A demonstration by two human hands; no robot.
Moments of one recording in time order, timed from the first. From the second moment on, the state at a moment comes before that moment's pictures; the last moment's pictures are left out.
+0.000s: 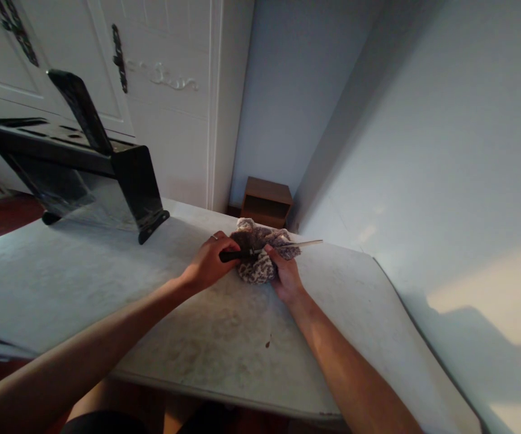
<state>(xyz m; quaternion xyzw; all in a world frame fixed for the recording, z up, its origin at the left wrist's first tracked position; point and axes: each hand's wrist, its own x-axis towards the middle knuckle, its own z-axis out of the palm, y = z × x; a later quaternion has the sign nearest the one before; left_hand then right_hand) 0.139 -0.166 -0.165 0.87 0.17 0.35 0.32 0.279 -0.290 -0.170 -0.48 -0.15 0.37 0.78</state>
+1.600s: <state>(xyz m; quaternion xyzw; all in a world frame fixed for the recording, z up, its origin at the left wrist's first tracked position) 0.136 -0.158 -0.149 0.71 0.25 0.14 0.64 0.280 -0.288 -0.167 -0.47 -0.14 0.41 0.77</state>
